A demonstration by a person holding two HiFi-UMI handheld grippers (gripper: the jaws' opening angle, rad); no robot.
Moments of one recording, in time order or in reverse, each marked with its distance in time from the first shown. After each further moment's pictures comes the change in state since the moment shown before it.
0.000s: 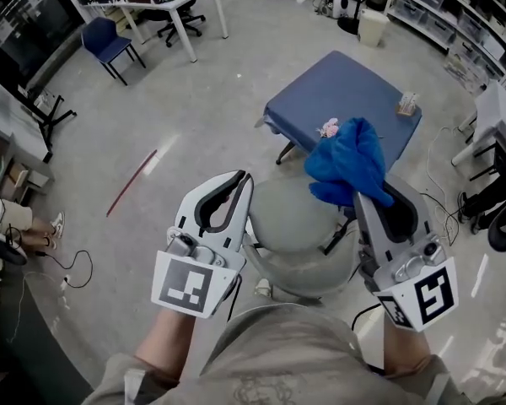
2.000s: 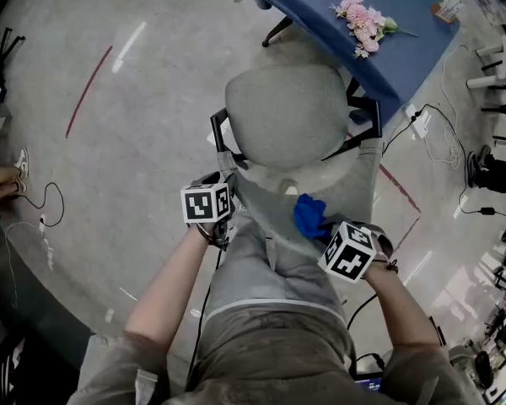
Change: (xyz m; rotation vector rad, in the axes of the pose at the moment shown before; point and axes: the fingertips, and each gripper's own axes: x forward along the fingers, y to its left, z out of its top) left arm -0.091 -0.055 -0.572 -0.727 1.111 0.109; right arm -0.210 0.160 -0.479 0.064 1.586 0.760
